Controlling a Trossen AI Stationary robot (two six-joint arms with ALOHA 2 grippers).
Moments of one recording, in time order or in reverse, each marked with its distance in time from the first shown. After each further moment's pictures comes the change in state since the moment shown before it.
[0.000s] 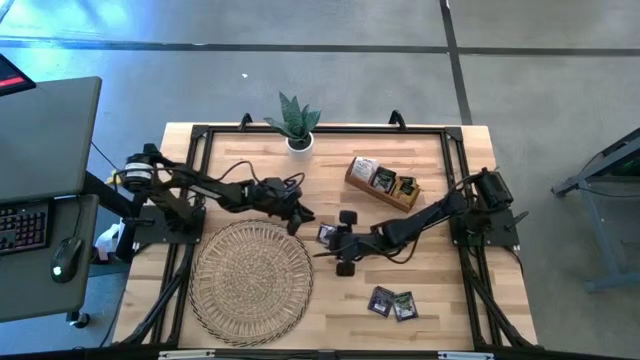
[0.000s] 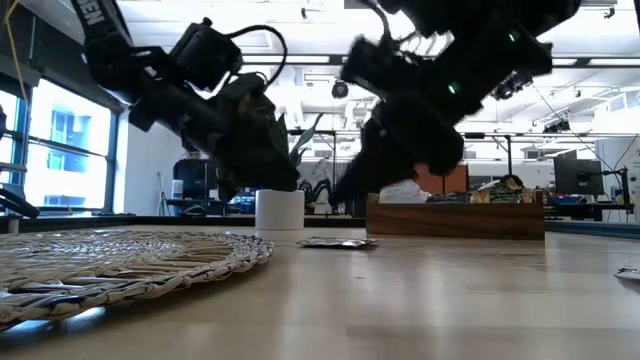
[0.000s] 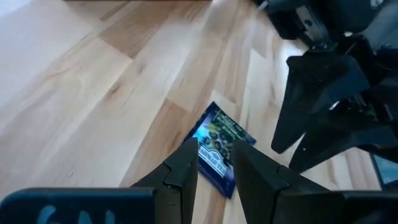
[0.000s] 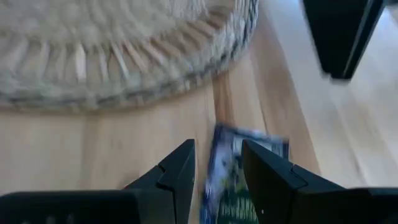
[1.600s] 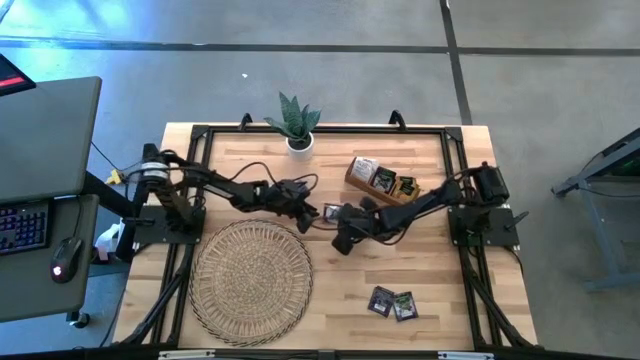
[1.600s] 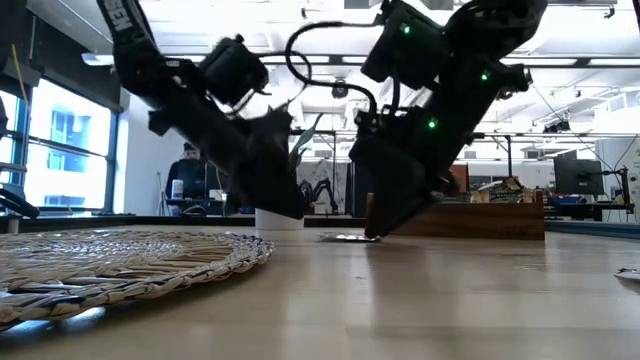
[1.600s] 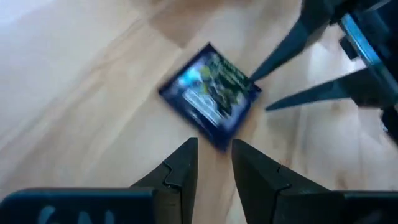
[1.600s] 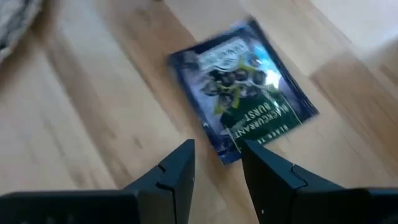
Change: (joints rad) left arm 0.000 0.114 0.118 -0.154 -0.127 0.006; right arm -0.128 0.003 -0.003 -0.292 0.019 0.555
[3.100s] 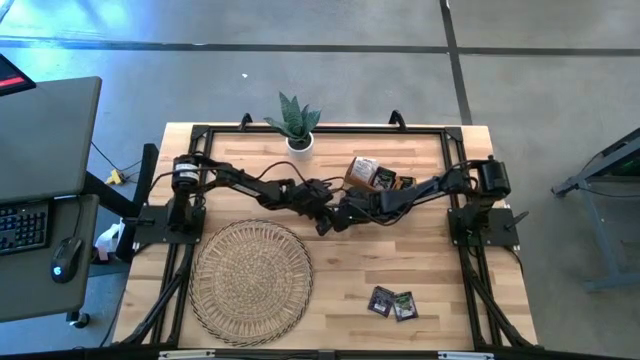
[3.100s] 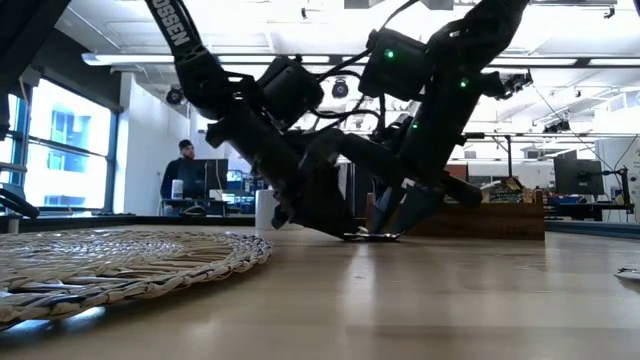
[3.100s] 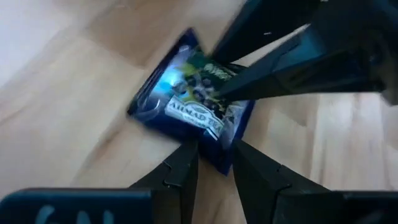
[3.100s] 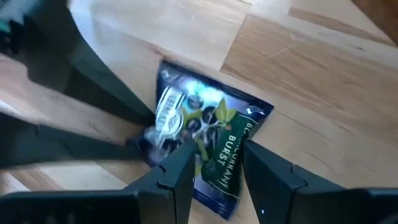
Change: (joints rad) left arm 0.001 0.252 0.293 -0.132 0.105 0.059; right arm -0.149 -0.026 -0.001 -0.069 -0.132 0.472
